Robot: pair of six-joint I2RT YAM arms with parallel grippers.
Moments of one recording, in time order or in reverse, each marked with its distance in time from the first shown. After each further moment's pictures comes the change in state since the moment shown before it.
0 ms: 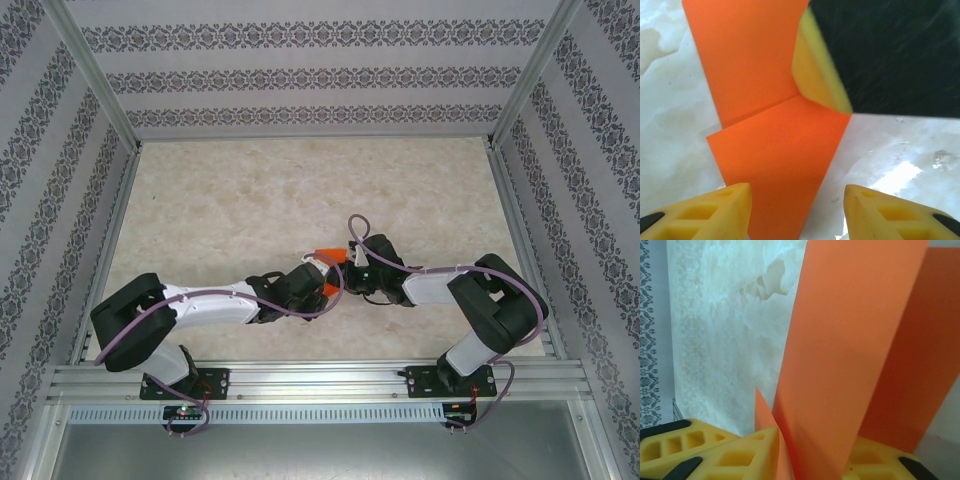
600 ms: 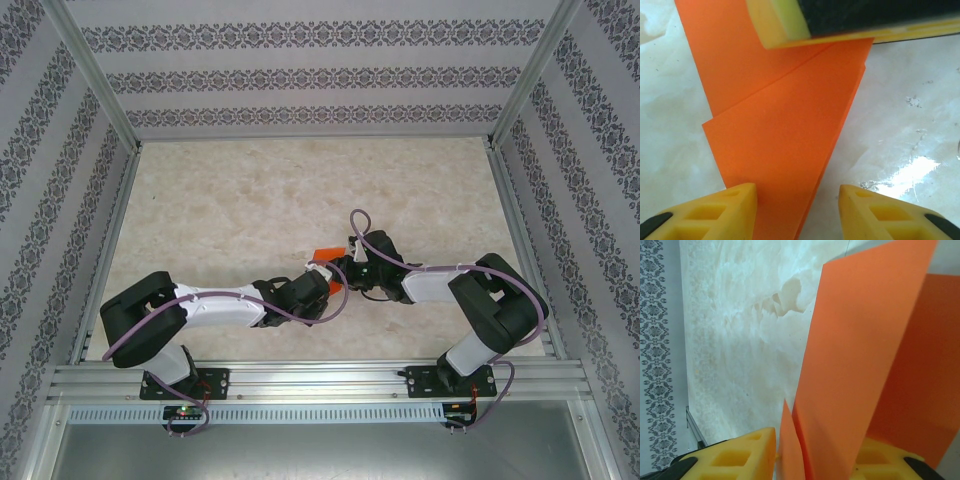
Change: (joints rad) left arm -0.037 0.040 0.000 0.001 -0.048 0.000; right arm -0.006 0.000 0.026 0.006 -0.002 0.044
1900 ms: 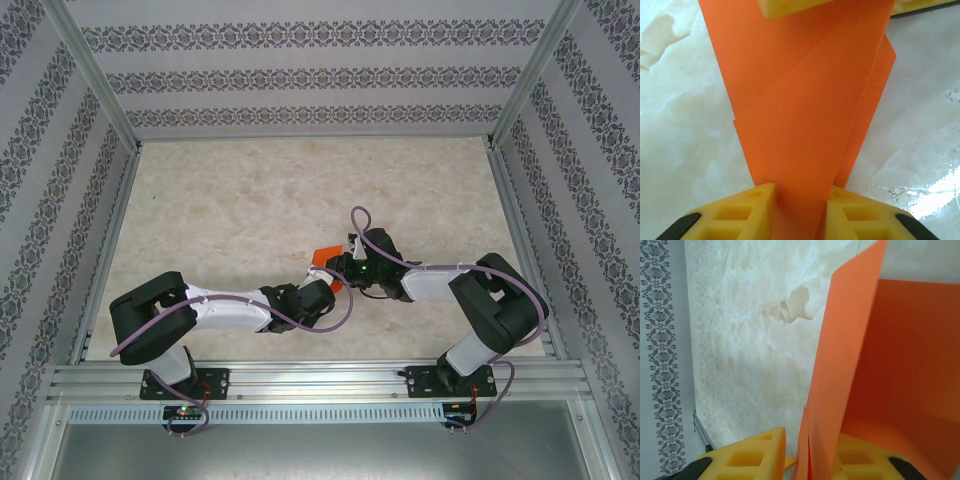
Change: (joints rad) left arm -0.055 0.046 0.000 0.002 -0.150 -0.009; right arm 0.000 -0.001 0.021 -0.008 0.000 0.027
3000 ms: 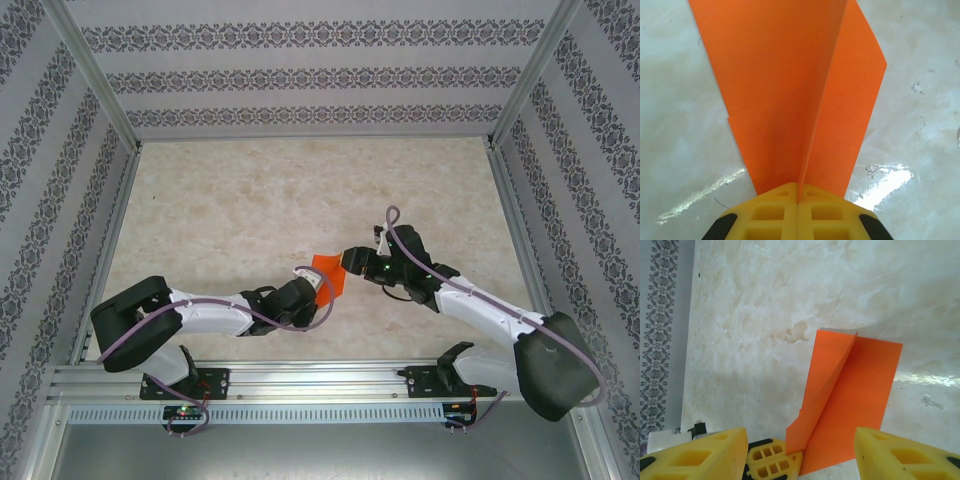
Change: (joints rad) left arm 0.082 -0.105 -0.183 0.228 0.231 -0.079; right arm -0.057 -0.431 -0.023 -0.385 0.143 -0.123
